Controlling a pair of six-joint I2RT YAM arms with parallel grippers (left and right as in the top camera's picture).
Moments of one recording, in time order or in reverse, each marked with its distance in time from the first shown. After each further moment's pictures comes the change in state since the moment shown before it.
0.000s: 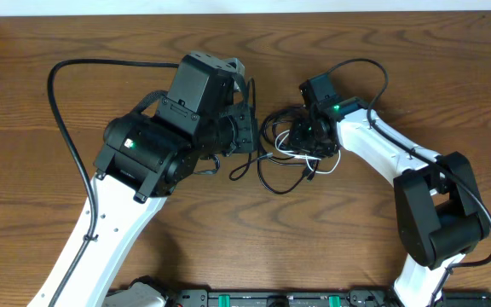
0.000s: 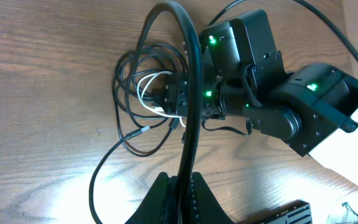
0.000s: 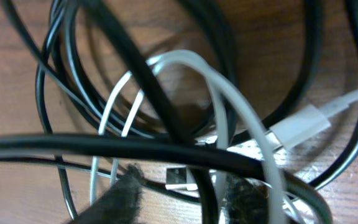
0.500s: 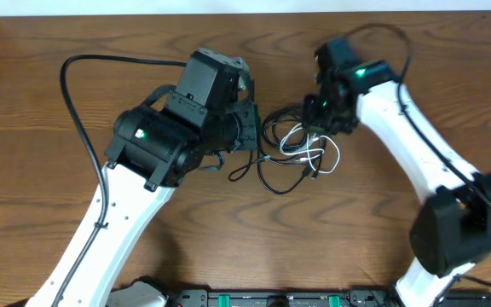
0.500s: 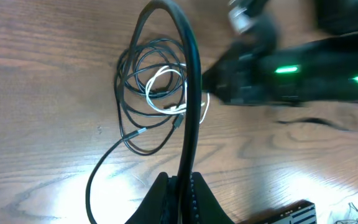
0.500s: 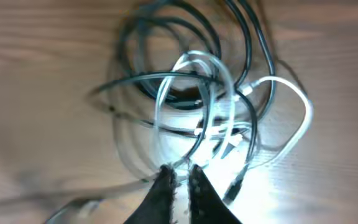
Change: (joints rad) left arm 0.000 0.041 0.000 -0.001 0.000 0.000; right arm -0.056 -0.084 0.367 -0.464 0.004 -0.165
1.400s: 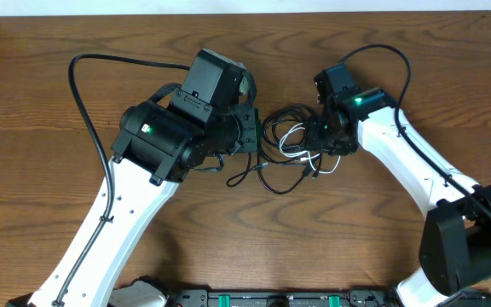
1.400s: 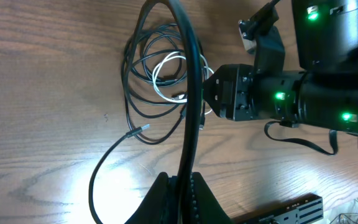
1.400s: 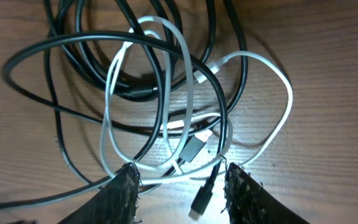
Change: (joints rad) left arm 0.000 0.015 0.000 -0.043 0.000 0.000; right arm 0.030 -0.076 -0.314 0.214 0.098 0.027
